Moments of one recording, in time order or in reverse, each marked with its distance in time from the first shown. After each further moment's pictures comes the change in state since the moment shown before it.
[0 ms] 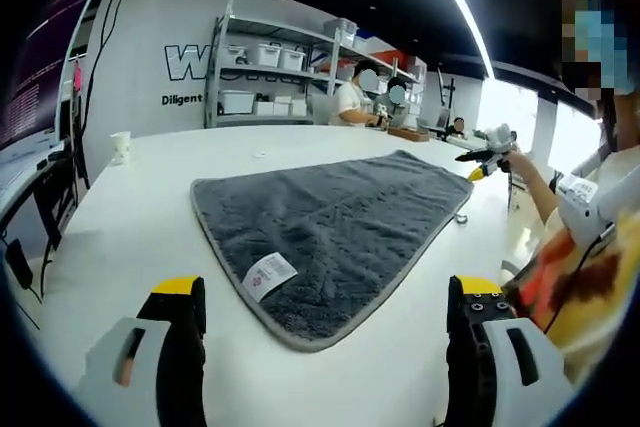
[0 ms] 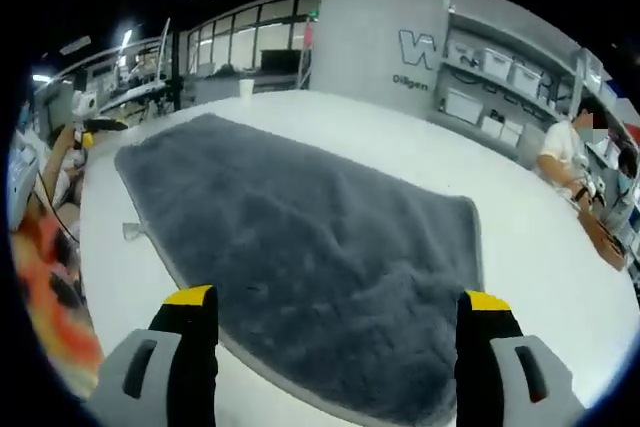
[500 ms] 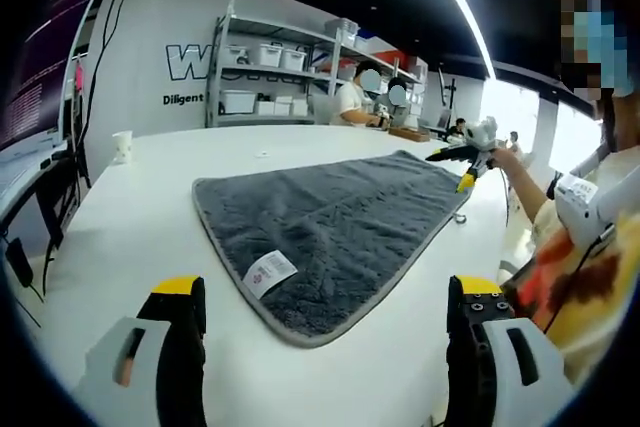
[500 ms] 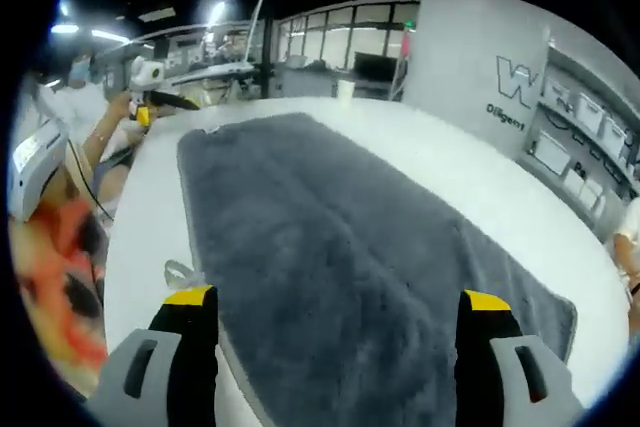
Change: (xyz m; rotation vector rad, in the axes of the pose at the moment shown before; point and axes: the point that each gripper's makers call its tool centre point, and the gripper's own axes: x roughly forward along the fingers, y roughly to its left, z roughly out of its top) left arm -0.005 0.000 0.000 -0.004 -0.001 0.005; right arm 0.067 0.116 0.063 -0.268 -0.044 0.312
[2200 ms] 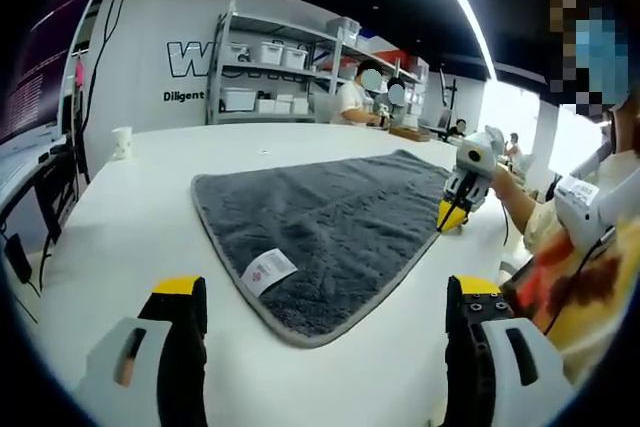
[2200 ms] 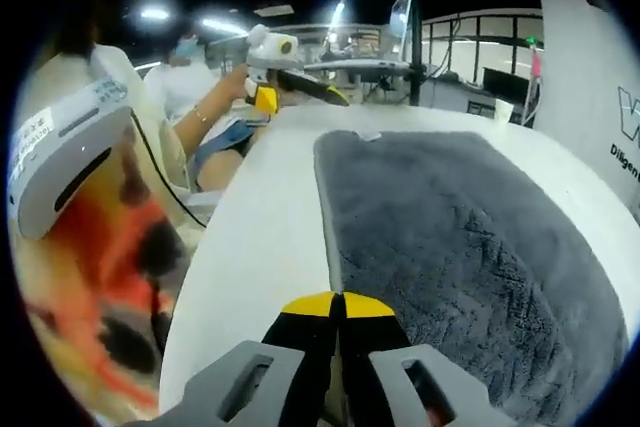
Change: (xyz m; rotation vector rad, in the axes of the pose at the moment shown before) left arm 0.004 -0.001 -0.002 -0.014 0.005 -0.005; right arm 0.072 0.172 0.041 -0.155 -0.032 0.518
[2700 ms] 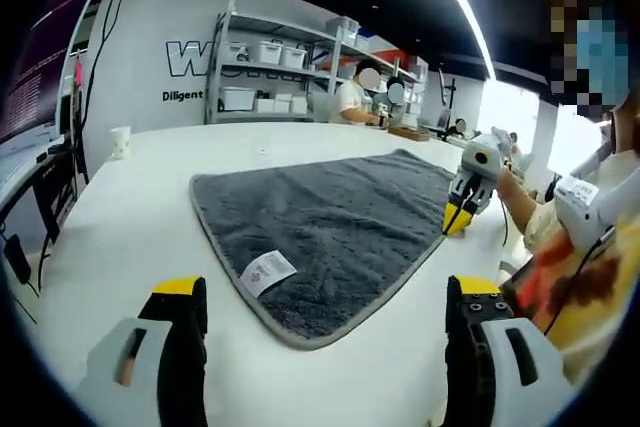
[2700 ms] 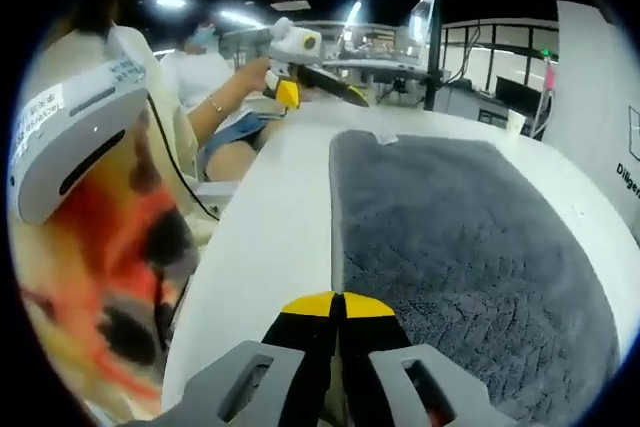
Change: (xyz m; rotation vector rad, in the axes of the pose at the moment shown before) left arm 0.000 0.001 0.000 0.003 0.002 -0.003; right arm -0.003 0.007 0.000 -0.067 -0.003 -0.013
